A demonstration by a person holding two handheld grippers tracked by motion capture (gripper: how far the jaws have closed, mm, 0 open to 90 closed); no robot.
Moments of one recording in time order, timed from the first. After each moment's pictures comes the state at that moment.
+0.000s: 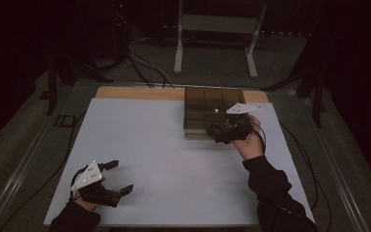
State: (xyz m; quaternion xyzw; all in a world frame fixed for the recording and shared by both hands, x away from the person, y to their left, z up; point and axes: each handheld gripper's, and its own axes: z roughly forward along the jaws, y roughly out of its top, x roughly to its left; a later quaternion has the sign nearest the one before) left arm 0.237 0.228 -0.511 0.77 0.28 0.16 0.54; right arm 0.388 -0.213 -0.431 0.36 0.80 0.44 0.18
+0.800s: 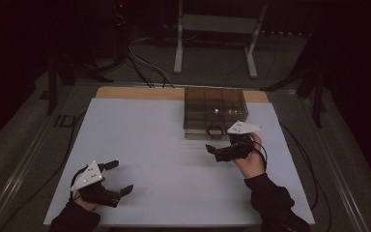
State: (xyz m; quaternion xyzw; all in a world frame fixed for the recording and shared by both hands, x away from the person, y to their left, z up) left arm 0.236 0.228 -0.511 0.77 0.28 0.16 0.54; right arm 0.344 -0.216 -0.459 0.34 0.81 0.45 0.17
